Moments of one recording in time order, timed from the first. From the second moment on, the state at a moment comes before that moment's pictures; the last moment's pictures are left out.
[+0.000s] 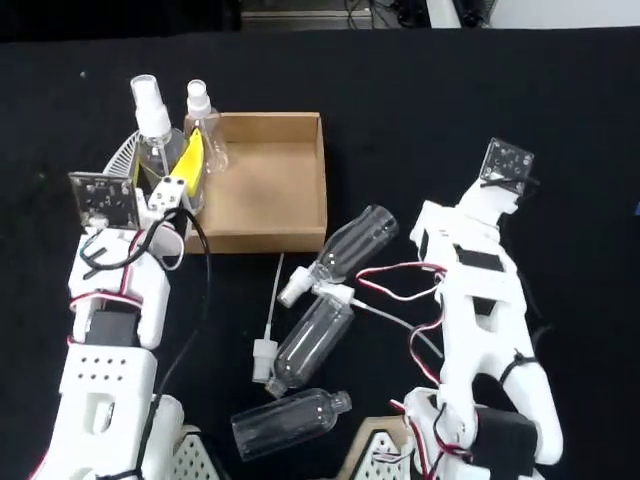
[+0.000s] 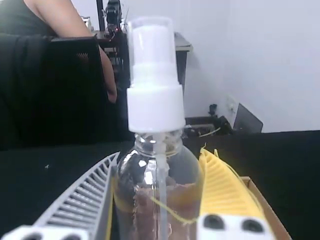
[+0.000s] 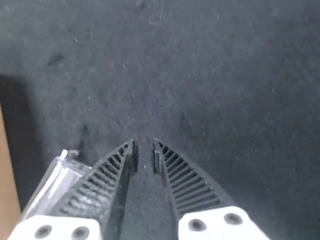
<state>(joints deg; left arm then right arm) -2.7 -63.1 69.8 0.3 -2.1 10.9 -22.4 59.8 20.5 -13.7</state>
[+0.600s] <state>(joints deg) -2.1 -60.4 81.4 -18.9 -2.1 12.8 -22.2 59.6 19.7 -13.7</state>
